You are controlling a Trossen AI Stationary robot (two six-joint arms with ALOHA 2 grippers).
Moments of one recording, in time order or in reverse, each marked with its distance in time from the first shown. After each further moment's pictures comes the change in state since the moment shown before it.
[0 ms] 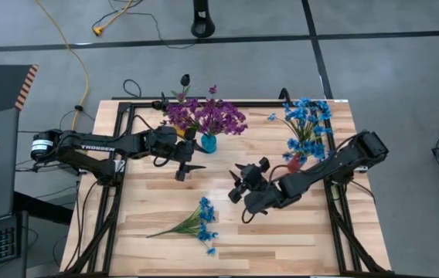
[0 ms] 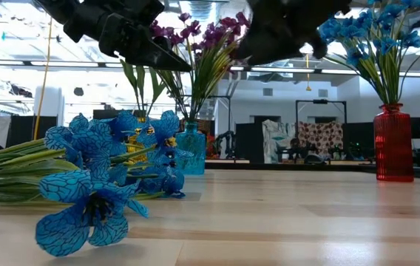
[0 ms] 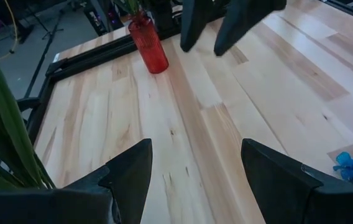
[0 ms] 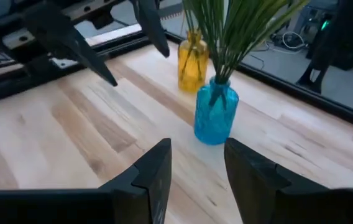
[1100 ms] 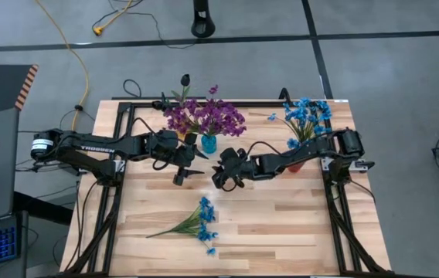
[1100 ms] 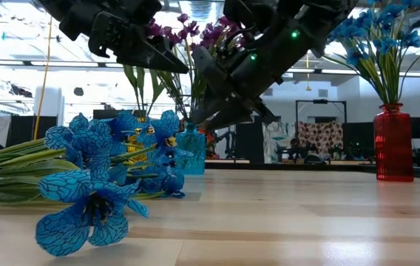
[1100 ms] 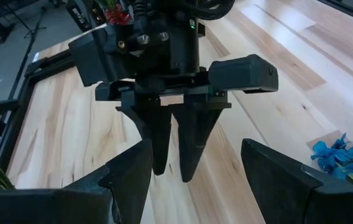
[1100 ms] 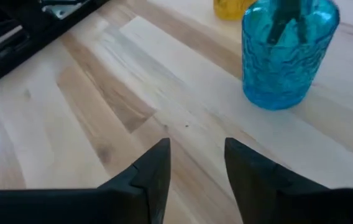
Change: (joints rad) left arm -0.041 0.000 0.000 -0.041 0.005 0.014; right arm -0.316 0.183 0.000 0.264 -0.599 -0.016
